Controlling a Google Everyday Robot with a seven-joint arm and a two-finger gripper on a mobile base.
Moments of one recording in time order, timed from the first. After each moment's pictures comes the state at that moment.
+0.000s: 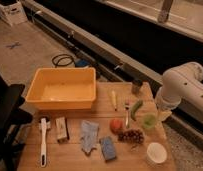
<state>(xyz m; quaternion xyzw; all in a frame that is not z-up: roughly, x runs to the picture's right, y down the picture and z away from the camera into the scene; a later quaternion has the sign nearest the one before) 0.291 0.107 0.682 -0.28 0.02 0.03 0.96</state>
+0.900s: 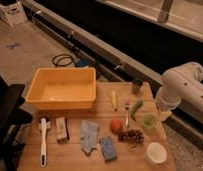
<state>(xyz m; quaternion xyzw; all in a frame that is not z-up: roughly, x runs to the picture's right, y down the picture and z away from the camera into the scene) 0.290 0.105 0.682 -0.27 0.03 0.01 0.96</state>
